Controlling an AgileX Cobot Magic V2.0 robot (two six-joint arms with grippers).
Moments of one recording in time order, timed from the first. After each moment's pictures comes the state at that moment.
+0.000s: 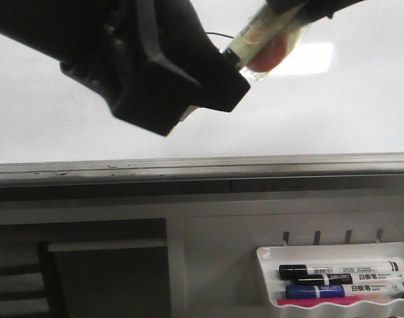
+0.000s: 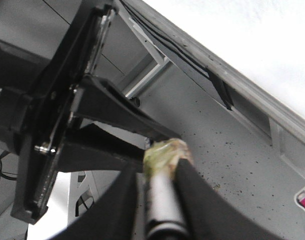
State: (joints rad) left arm -0.97 1.27 -0.78 -0.53 0.12 0.80; right arm 0.29 1.19 -1.00 0.90 1.06 -0.82
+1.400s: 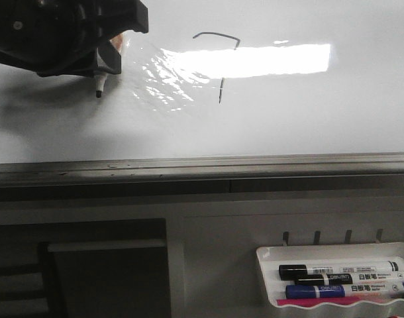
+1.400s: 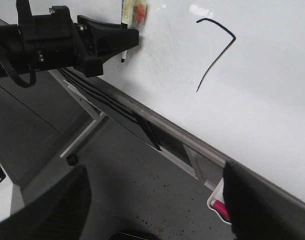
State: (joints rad) left arm -0.70 1.42 -0.80 -1.23 -0.32 0.79; right arm -0.01 0.96 -0.99 0.85 1.07 -0.81
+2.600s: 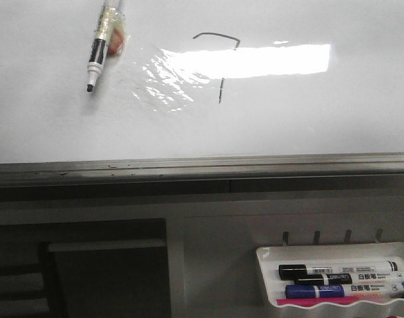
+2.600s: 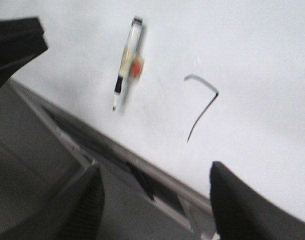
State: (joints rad) left arm -0.69 0.97 -0.70 -1.18 -0.29 0.94; right arm 0.00 0.91 -0.99 0.95 0.91 -0.81
